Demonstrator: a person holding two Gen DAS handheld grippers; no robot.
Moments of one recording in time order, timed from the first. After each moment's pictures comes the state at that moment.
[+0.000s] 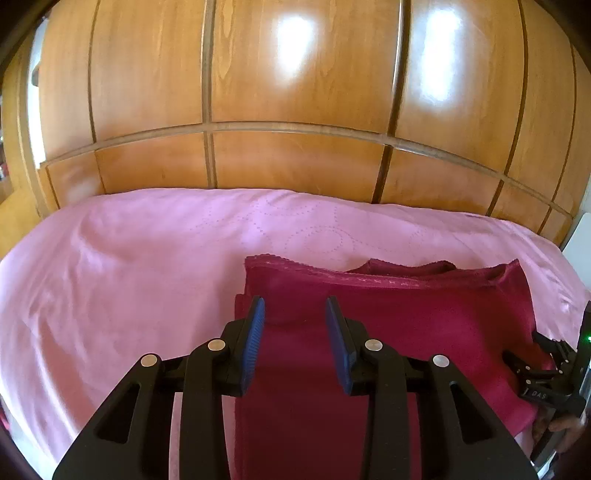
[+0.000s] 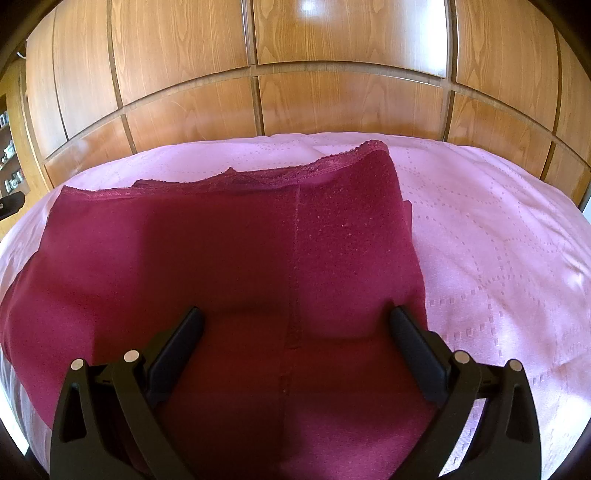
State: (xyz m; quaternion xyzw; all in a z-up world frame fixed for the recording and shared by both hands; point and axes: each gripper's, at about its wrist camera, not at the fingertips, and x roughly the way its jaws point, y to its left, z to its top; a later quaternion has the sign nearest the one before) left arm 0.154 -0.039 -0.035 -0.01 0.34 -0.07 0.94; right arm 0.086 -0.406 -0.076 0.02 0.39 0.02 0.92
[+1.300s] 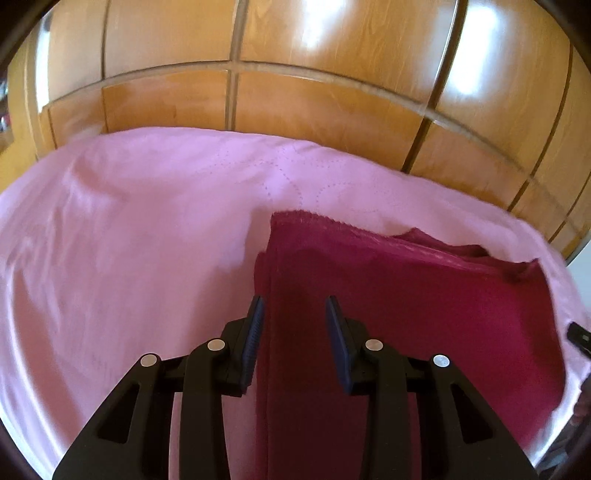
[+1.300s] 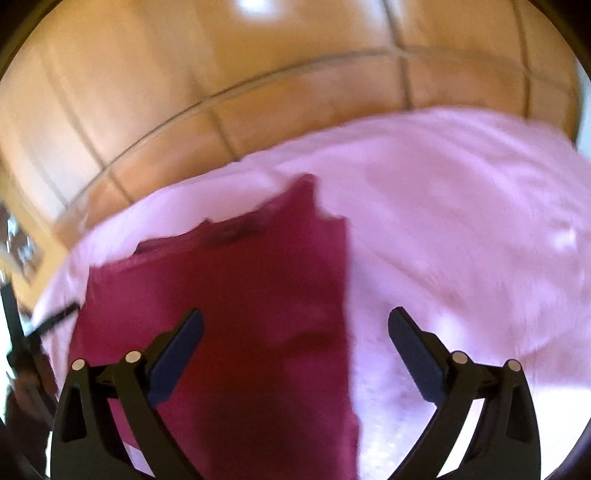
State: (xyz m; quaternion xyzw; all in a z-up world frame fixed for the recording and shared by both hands) left arm 0.178 0.002 -0.079 -0.07 0.41 -0.07 0.91; right arm 0.088 -0.483 -0.033 0.18 0.43 0.02 0.88
